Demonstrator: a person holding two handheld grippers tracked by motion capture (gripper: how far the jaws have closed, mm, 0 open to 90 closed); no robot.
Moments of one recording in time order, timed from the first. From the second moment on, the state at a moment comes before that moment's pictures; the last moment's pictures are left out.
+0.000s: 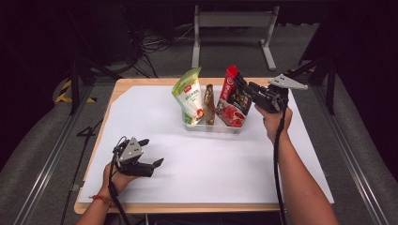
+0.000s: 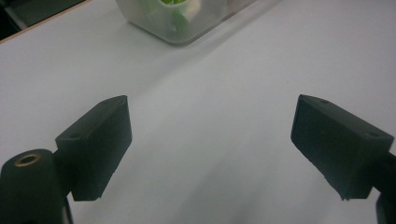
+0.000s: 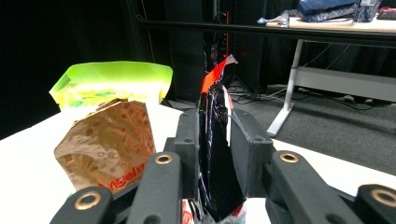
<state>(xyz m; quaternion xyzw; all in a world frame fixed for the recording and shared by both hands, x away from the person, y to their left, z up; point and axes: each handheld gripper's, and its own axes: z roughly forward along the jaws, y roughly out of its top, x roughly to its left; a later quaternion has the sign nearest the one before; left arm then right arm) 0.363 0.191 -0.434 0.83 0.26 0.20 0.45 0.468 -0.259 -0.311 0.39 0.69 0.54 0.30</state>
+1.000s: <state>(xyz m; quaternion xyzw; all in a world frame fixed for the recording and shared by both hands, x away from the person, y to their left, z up) 0.363 0.188 -0.435 0.83 0.26 0.20 0.44 0.434 -0.277 -0.313 0.37 0.70 0.53 0.32</state>
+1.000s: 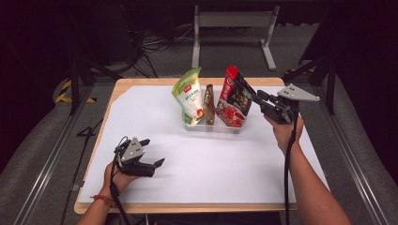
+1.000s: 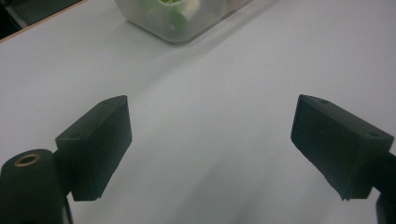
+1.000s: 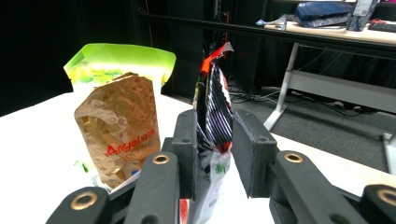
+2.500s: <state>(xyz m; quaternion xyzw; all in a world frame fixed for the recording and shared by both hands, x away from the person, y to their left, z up) 0.363 0.186 -0.436 0.84 0.26 0.20 0.44 0.380 -0.303 -0.371 0.34 0.76 0.46 0.30</state>
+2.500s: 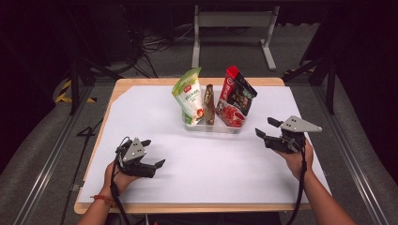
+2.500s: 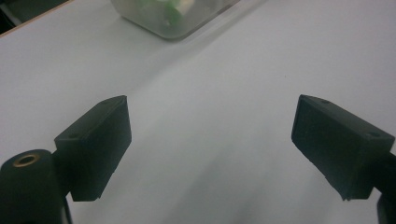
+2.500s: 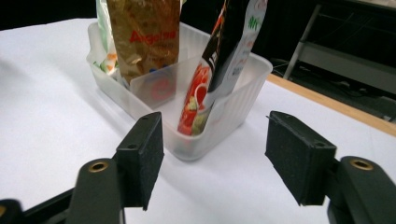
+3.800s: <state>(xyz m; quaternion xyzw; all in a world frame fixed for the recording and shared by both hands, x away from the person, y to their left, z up) 0.363 0.185 -0.436 0.84 0.25 0.20 0.44 0.305 -0.359 -0.428 0.33 0.79 0.41 0.30</state>
